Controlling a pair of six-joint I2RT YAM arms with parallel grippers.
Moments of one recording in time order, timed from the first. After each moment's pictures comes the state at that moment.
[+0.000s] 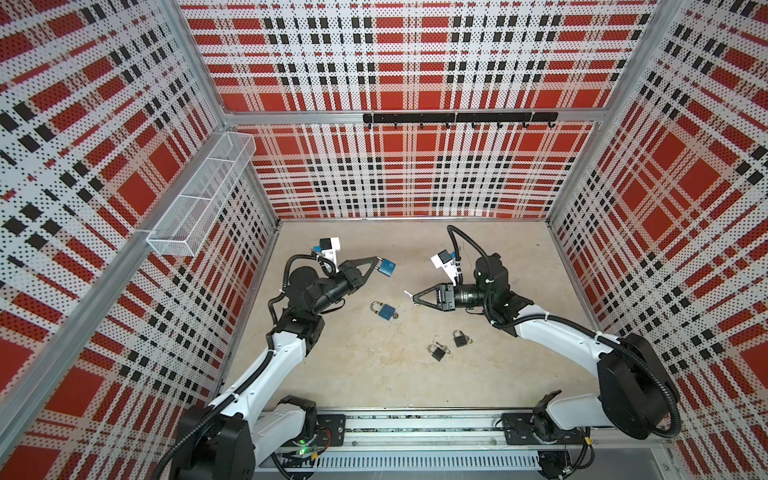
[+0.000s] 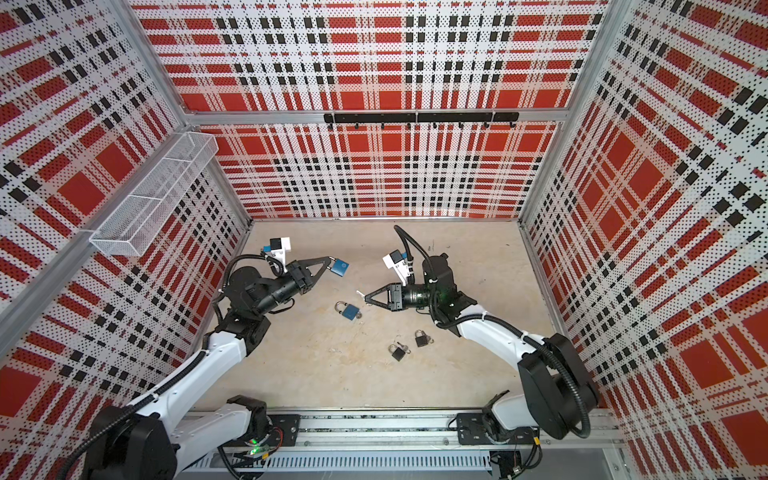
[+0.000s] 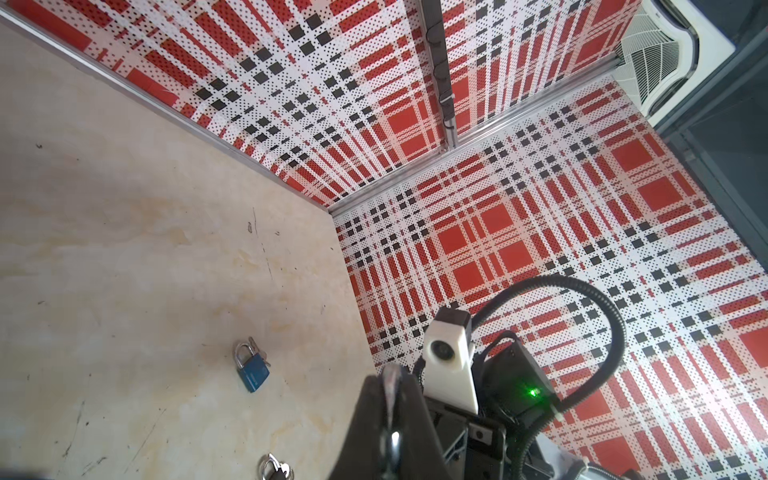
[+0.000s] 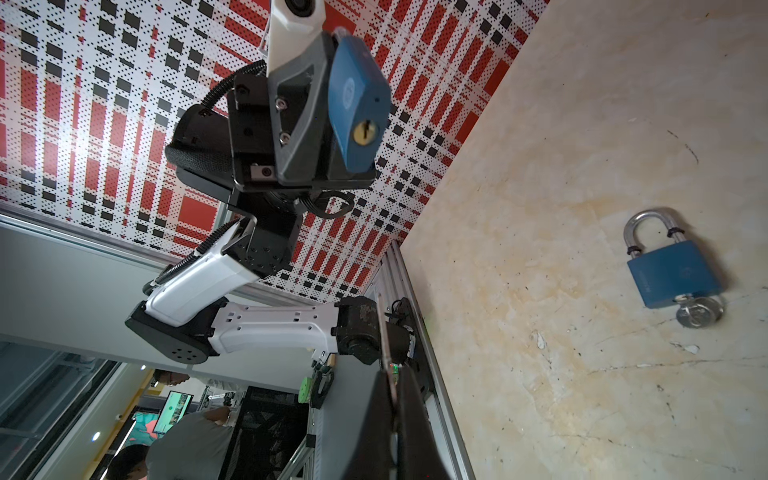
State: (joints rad) left arm -0.24 1.08 0.64 0.48 0.62 -1.09; right arm 0.57 1.40 0.82 0.34 -0.94 0.81
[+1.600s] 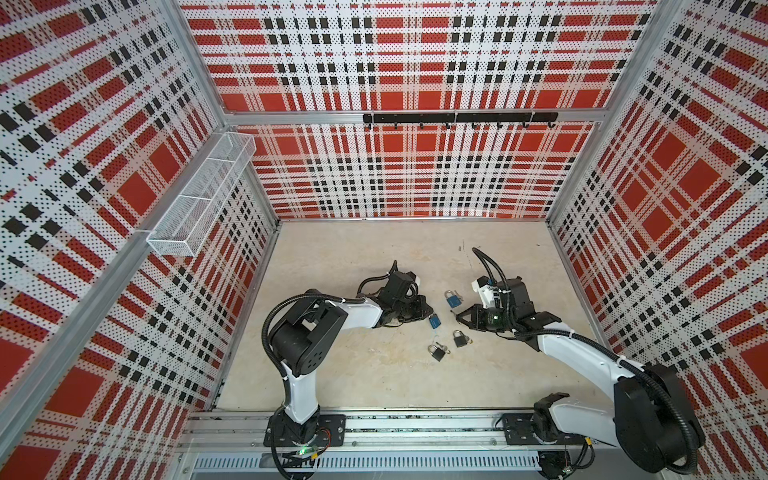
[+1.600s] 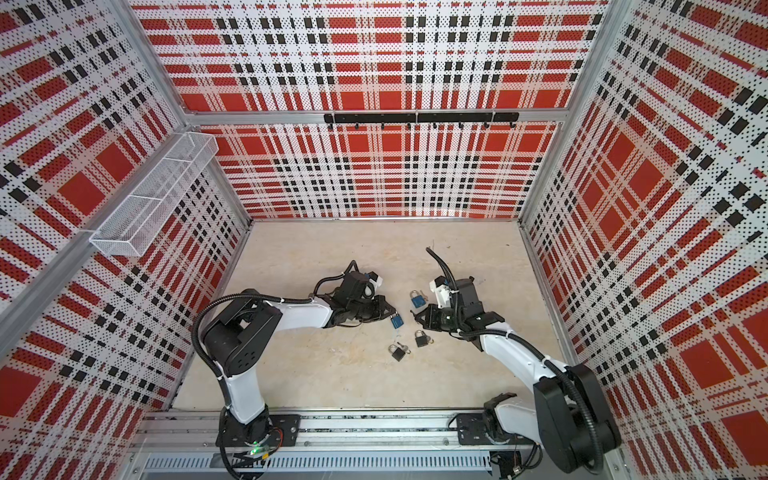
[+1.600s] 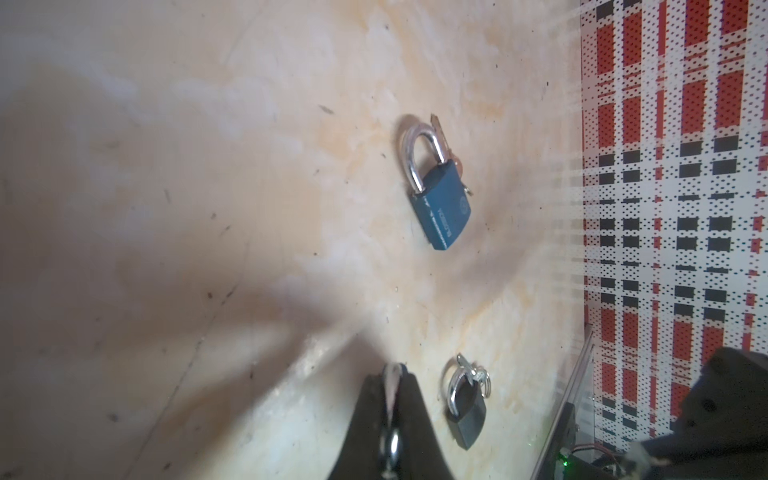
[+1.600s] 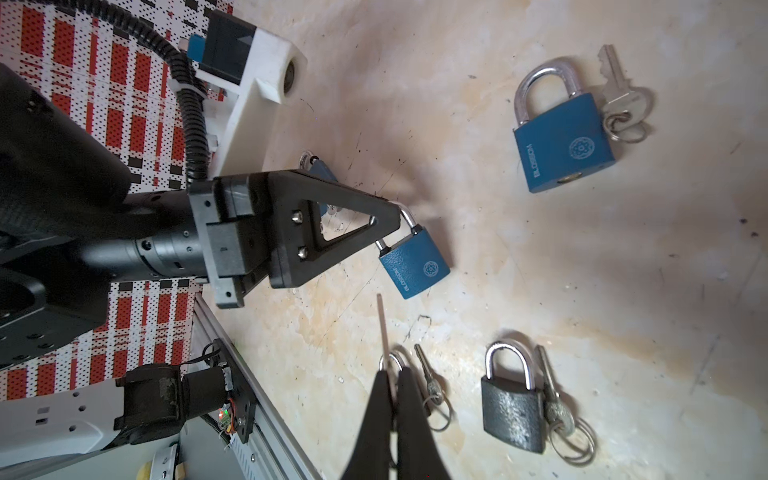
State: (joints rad) left arm -0.65 1.88 0.96 0.17 0.42 -0.77; right arm 0.36 1.25 0.61 -0.16 -0.54 0.53
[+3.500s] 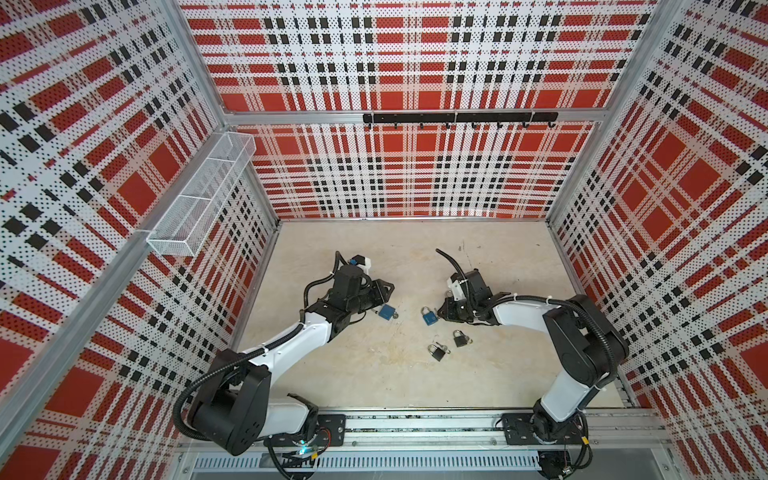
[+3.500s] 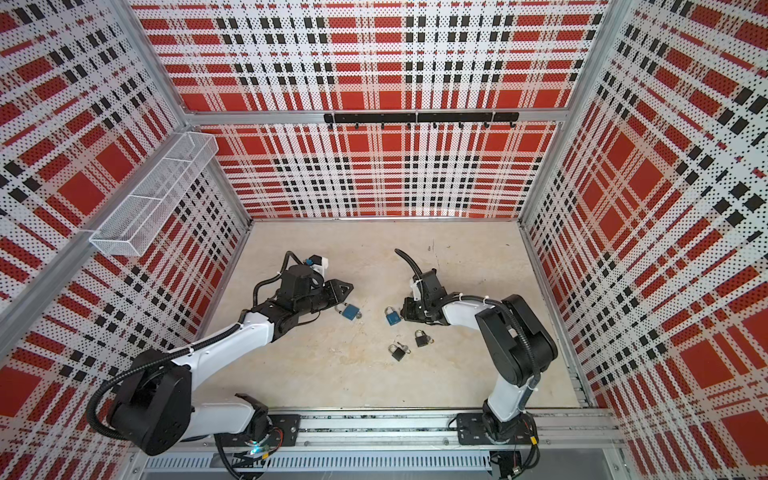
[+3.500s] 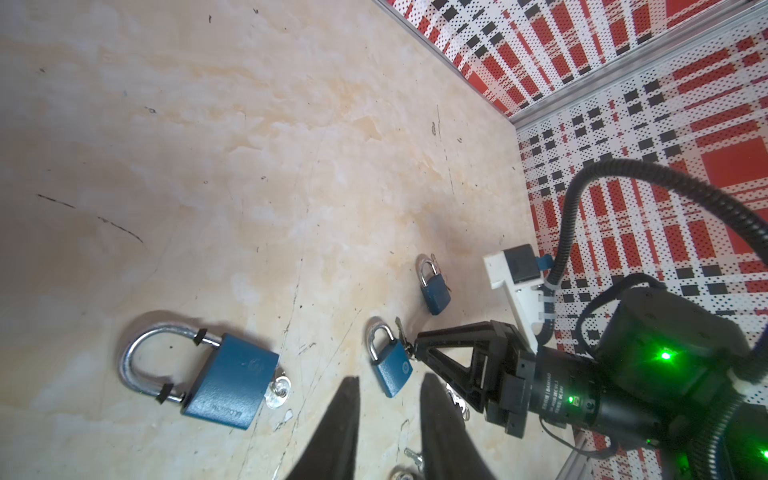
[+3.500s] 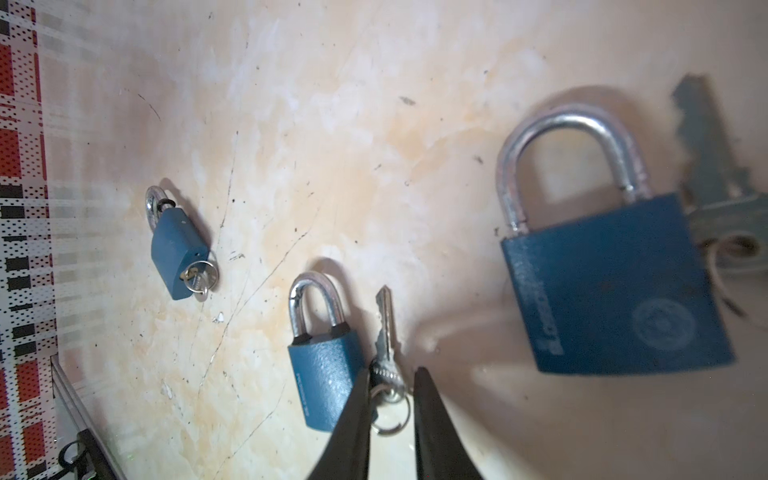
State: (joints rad) left arm -0.44 1.32 0.72 0.06 0.27 -0.73; right arm 0.50 1.73 0.85 -0.08 -0.30 0.55
